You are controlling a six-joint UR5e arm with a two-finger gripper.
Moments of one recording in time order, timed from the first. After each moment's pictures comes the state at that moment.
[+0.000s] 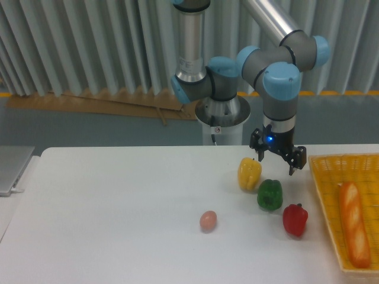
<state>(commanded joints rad) 2.58 -1.77 -1.63 -1.35 1.60 0.91</state>
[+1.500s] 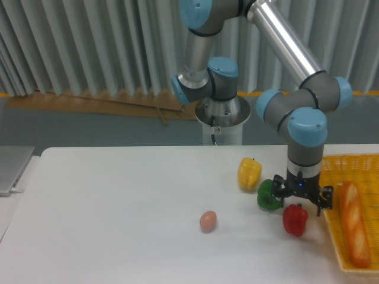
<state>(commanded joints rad) 2.62 -2.03 -1.47 -1.17 1.67 0.84</state>
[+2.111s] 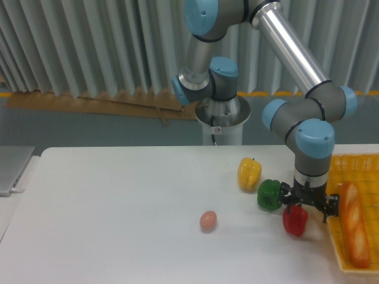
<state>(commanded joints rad) 2.61 -2.04 -1.48 -1.16 1.67 0.84</state>
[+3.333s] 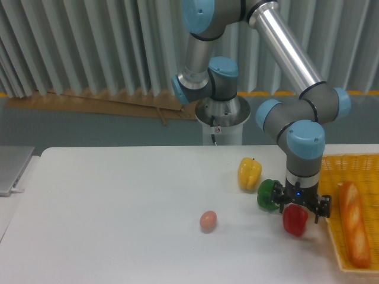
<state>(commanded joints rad) 2.60 -2.04 -1.50 -1.15 1.67 0.87</state>
